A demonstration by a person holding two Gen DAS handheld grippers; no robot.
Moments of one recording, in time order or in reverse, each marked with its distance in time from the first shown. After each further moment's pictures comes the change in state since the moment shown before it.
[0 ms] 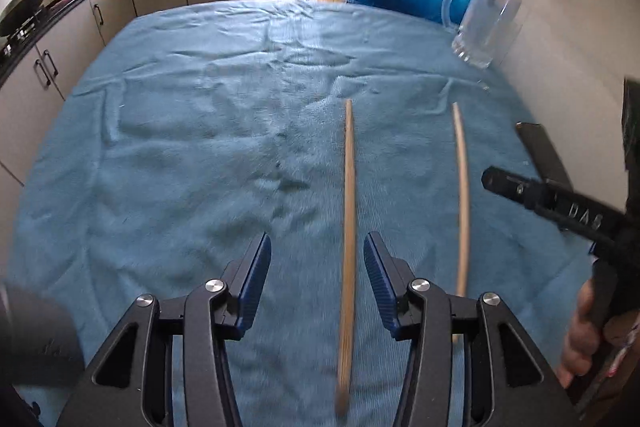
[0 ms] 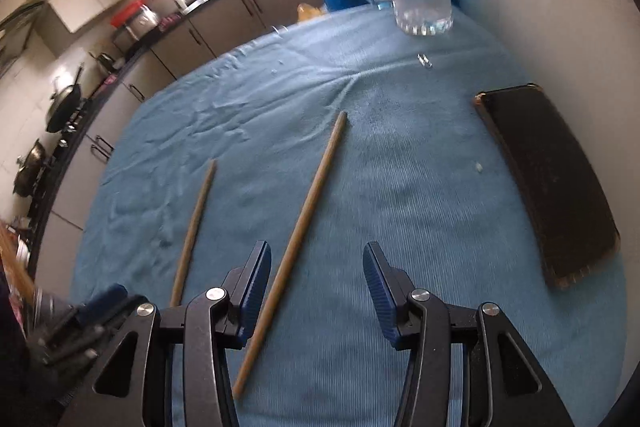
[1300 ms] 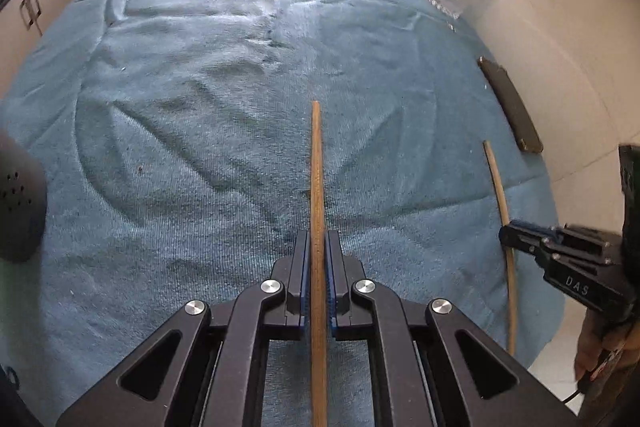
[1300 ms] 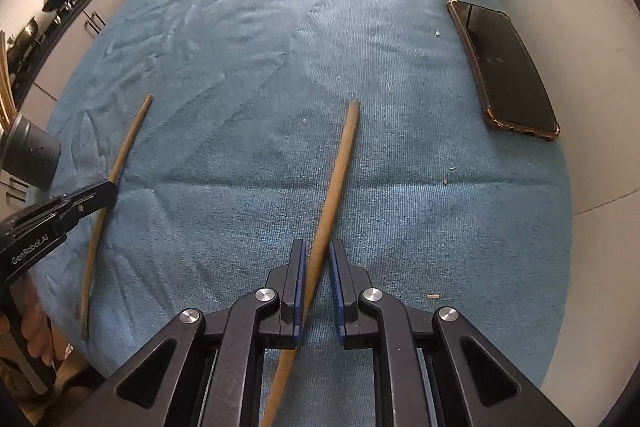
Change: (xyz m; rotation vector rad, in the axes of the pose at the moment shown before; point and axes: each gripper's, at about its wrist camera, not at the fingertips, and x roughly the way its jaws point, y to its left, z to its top) left arm -0.035 0.013 -0.079 -0.054 0.165 -0.155; right arm -0.053 -0.009 -0.099 -0.259 0.297 -0.143
